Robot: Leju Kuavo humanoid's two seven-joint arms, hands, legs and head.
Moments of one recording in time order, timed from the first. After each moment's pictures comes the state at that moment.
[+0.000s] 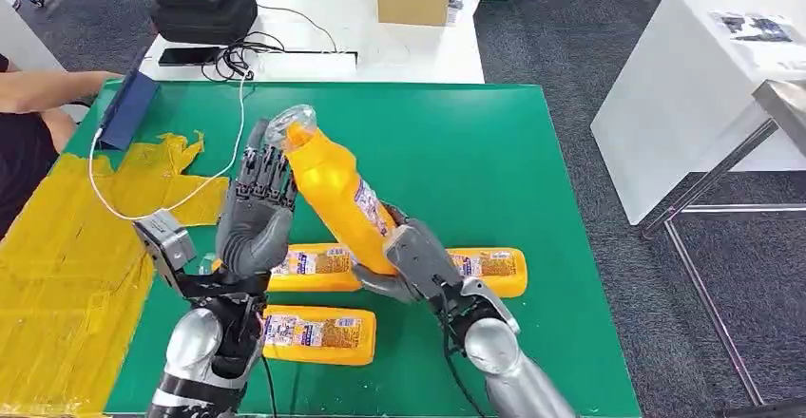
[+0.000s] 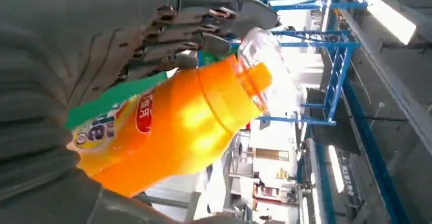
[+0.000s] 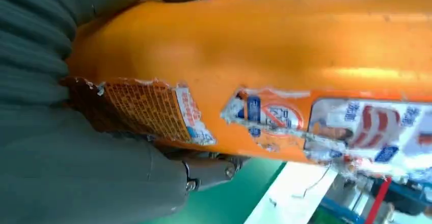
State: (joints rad) left arm -0.21 -0.25 -0.24 -1.49 0.04 -0.24 -0.37; right arm -0.16 0.06 0.44 -1.40 0.35 0.09 -0.01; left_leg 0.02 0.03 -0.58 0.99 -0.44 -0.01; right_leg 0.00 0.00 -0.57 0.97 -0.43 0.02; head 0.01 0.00
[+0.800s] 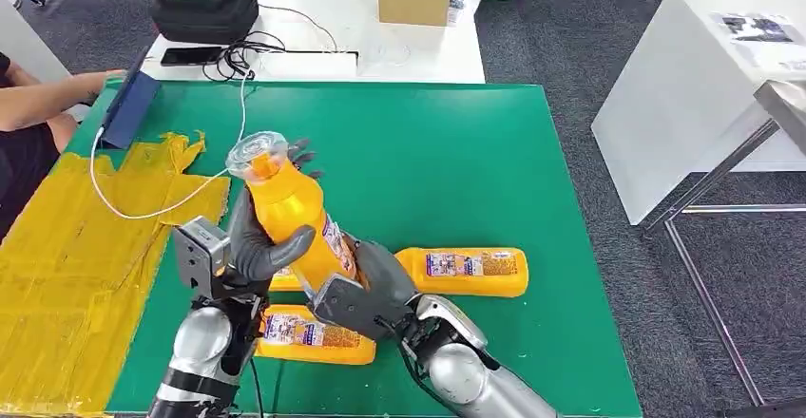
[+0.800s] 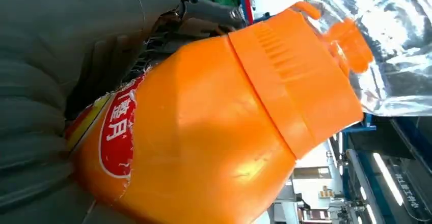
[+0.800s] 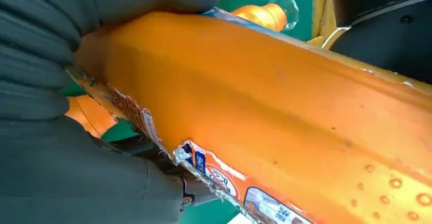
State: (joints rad) left arm -0.23 -0.23 -0.24 -1.41 -0.18 -0.21 -0.38; right arm -0.22 0.01 0.73 -1.42 0.45 0.07 0.05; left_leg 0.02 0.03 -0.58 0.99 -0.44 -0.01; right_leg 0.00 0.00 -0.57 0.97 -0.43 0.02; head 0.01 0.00
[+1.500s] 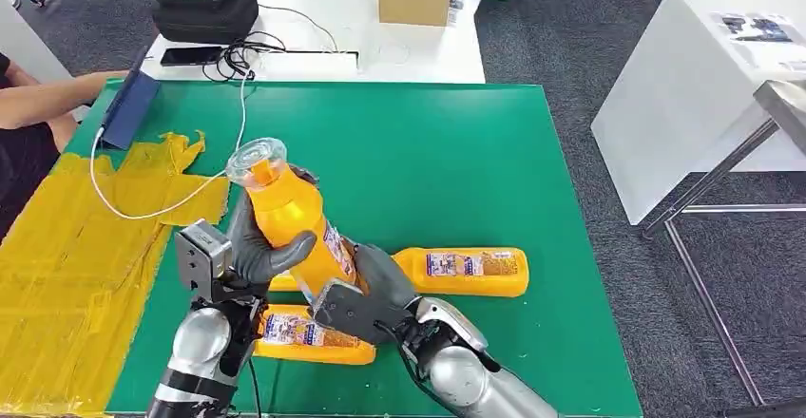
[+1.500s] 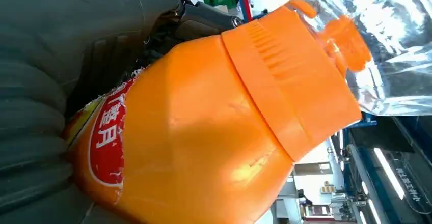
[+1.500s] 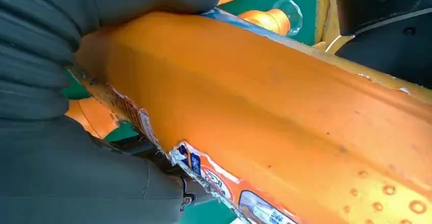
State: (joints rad) left arm -0.23 -0.22 -0.24 -1.41 -0.19 -0.21 -0.39; right arm -0.22 0.00 0.74 -1.42 0.44 0.07 0.05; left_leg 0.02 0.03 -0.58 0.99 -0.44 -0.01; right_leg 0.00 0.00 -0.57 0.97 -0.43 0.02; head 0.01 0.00
